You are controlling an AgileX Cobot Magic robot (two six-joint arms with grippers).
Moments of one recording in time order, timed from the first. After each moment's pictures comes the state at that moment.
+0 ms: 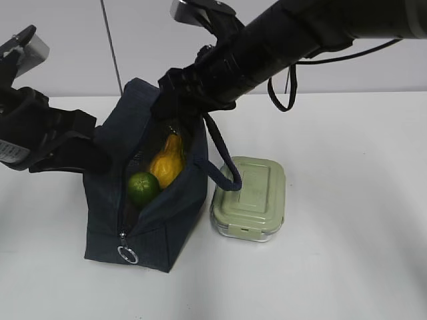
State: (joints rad) left arm -0.26 1.37 -0.88 -0.73 0.73 0.39; right arm 0.46 1.89 -1.54 0.79 0.71 -0.63
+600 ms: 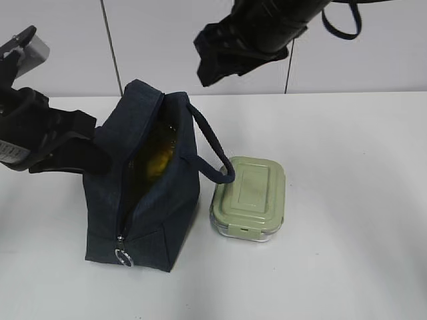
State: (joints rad) left arm -0.26 1.37 -0.88 -0.72 0.73 0.39; right arm 0.46 1.77 -1.65 0.19 0.90 -0.20
